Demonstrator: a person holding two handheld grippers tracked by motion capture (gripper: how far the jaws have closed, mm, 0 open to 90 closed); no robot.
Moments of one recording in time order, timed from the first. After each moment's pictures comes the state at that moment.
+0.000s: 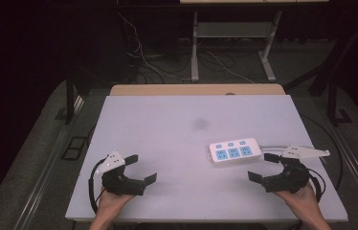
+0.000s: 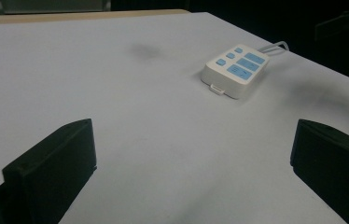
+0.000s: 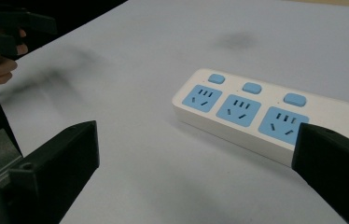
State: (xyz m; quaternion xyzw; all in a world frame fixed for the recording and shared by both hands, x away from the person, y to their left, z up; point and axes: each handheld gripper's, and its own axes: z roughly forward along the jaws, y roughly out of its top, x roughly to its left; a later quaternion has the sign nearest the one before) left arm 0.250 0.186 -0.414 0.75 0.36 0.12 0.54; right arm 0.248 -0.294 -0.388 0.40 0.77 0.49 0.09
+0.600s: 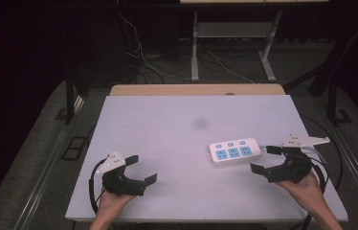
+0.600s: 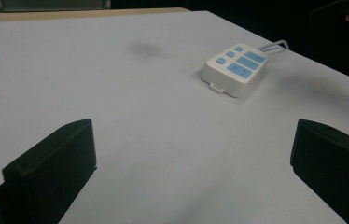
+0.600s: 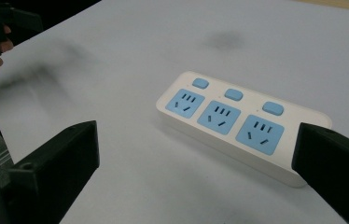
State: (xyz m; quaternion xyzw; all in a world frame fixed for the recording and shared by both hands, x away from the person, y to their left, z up) left arm 0.250 0.185 -0.414 0.75 0.36 0.12 0.54; right arm 0.269 -0.300 -0.373 0.40 0.79 0.46 0.09
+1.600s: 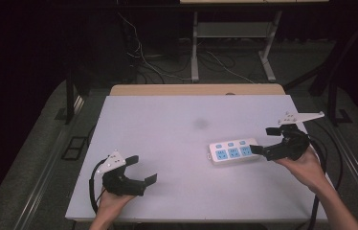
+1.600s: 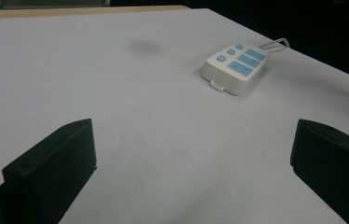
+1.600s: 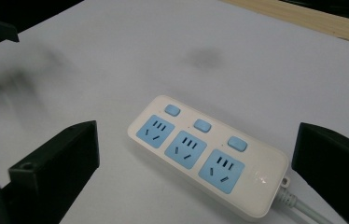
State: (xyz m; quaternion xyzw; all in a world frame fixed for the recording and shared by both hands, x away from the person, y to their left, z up) left arm 0.250 0.185 -0.416 0.75 0.36 0.11 0.54; right arm 0.316 -0.299 -0.345 0.39 0.81 0.43 0.10
